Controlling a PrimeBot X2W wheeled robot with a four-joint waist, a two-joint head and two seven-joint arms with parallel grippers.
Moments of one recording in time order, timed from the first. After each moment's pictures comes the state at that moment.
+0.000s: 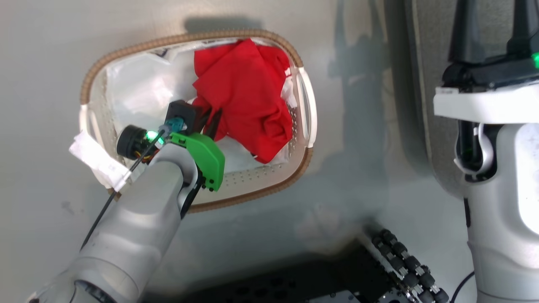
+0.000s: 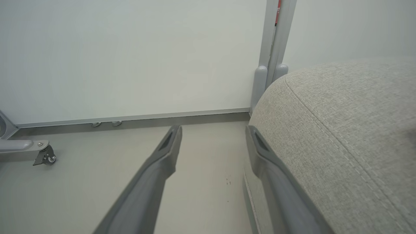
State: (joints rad) left arm -0.94 0.09 -0.95 1.11 -0.73 -0.13 -0.25; right arm -0.62 -0.05 -0.02 -0.02 0.22 0.13 -0.26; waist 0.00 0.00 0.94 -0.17
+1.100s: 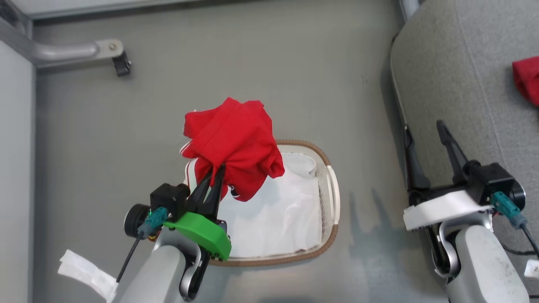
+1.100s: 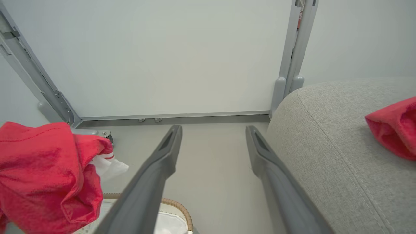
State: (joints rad) left arm -0.38 0.10 -0.46 0.52 -0.43 -0.13 -0.26; right arm -0.26 -0.05 0.01 0.17 0.15 0.13 -0.26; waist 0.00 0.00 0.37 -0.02
